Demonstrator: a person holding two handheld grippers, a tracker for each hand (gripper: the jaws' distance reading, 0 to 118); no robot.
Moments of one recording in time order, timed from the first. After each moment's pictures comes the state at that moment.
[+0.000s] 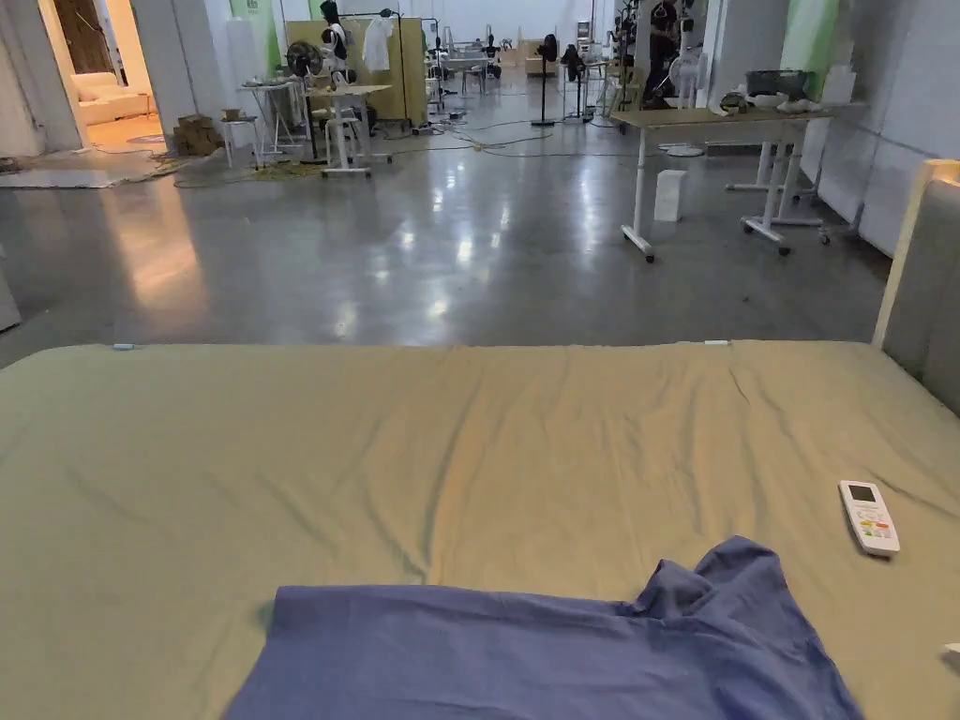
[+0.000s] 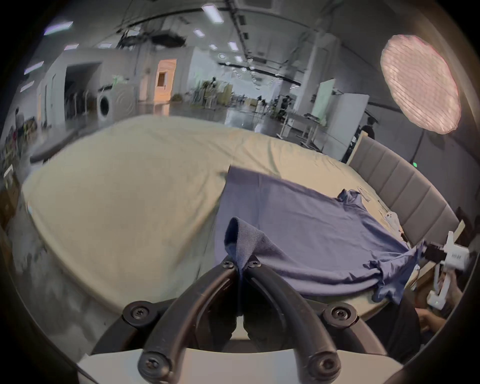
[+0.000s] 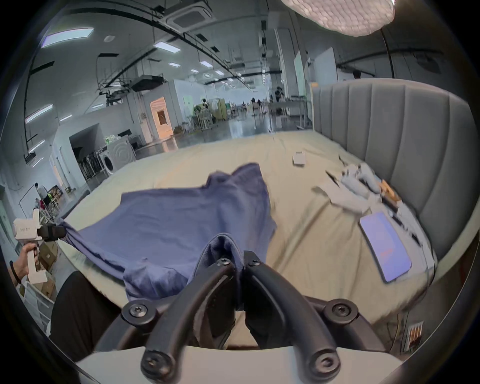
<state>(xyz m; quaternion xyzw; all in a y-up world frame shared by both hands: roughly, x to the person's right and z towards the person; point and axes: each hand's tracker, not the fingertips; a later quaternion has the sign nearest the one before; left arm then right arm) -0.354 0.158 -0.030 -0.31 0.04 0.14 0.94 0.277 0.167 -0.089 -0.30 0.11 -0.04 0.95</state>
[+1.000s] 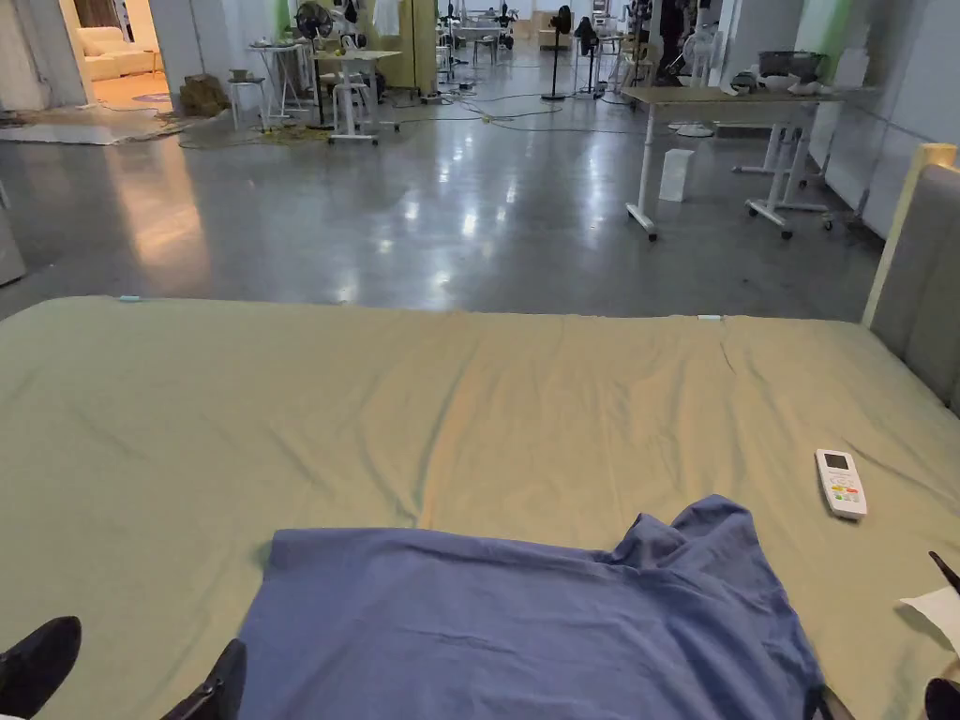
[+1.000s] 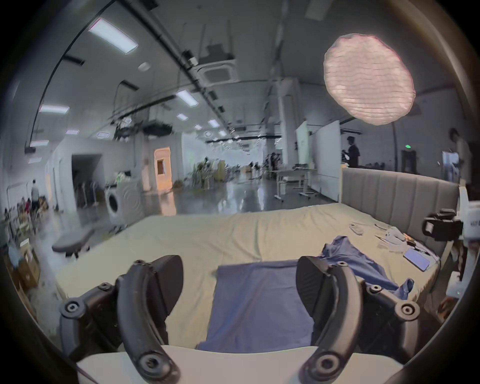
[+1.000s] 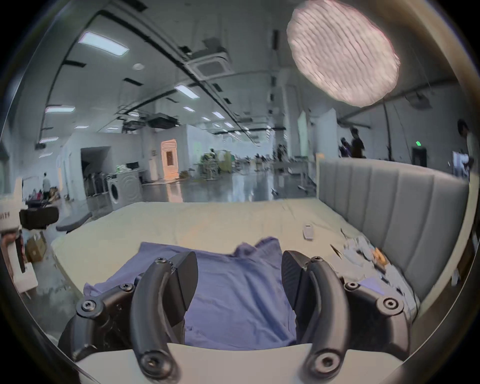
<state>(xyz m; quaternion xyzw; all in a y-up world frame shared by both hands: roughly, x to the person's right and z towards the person) -0.221 0.309 0.022 -0.07 0.05 -0.07 0.99 0.182 0.286 -0.033 -0.08 0.13 0.02 0.99</state>
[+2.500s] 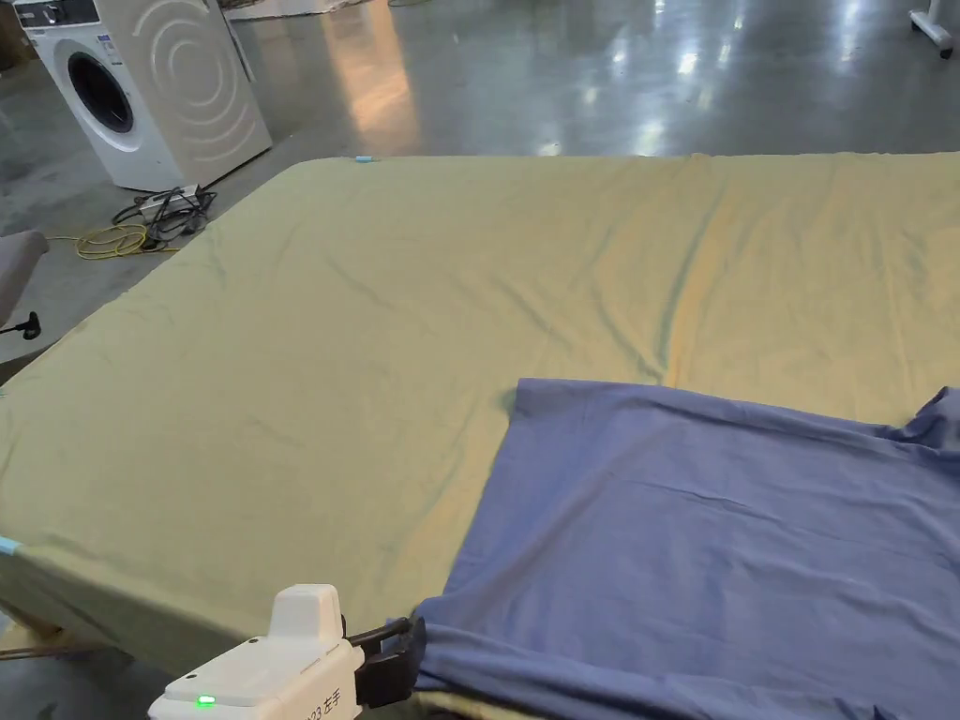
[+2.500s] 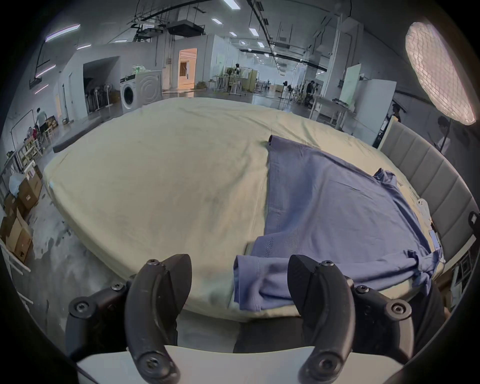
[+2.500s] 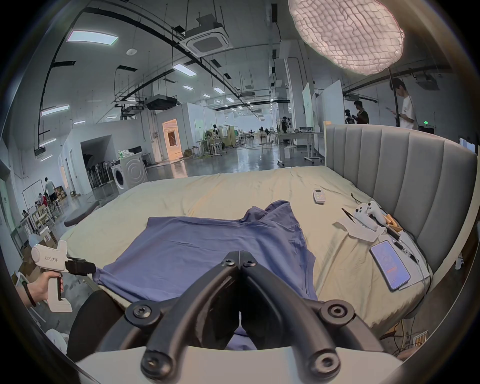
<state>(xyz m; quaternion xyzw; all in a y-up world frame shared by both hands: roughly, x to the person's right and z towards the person) -0.366 0.116 -0.030 -0.36 0.11 0.10 0.92 0.183 0.245 -0.035 -0.19 0.13 -0.02 0.97</state>
